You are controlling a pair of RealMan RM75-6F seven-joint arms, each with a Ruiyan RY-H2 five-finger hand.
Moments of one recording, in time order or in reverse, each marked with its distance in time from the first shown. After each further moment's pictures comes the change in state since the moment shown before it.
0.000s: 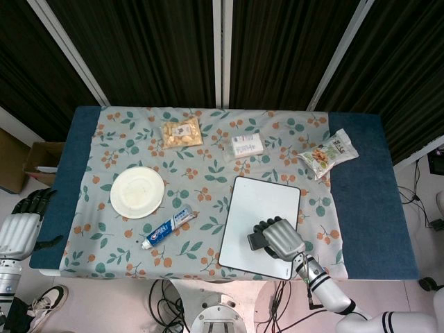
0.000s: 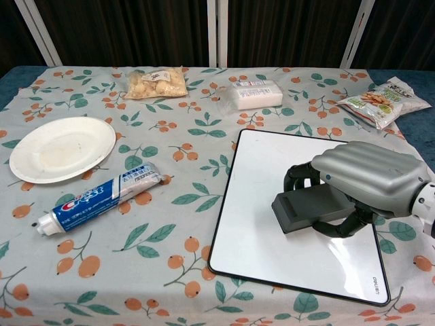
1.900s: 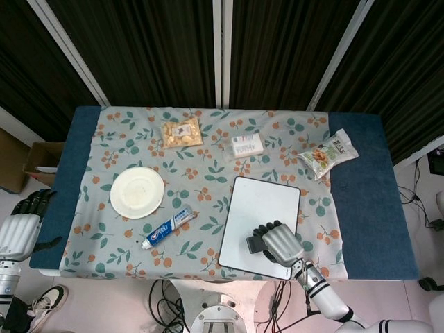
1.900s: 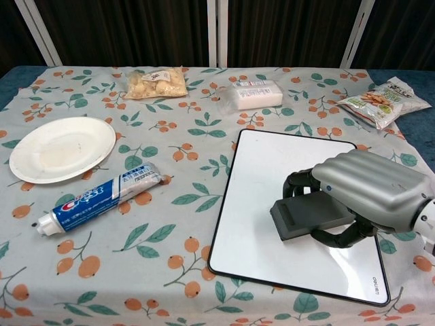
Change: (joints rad) left arm 0.002 0.009 0.008 -0.003 0.007 0.001 0.013; right arm -0.063 -0.052 -0.014 0.032 -0.069 0.053 -0.019
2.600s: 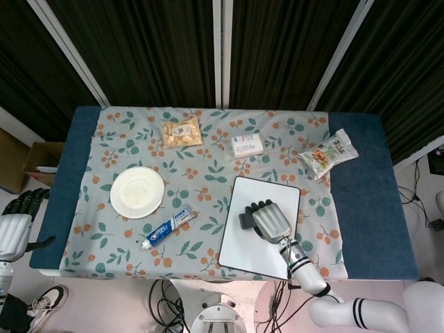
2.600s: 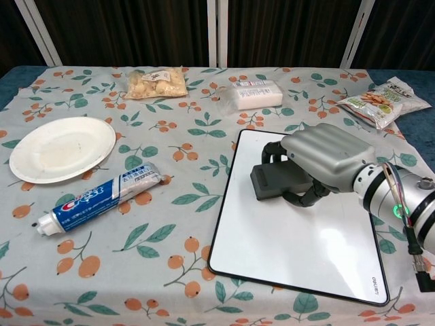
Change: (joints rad) left arm 0.010 0.022 -0.004 0.009 -0.010 0.009 -0.025; right arm 0.087 -0.154 0.172 0.192 0.172 -0.110 -0.098
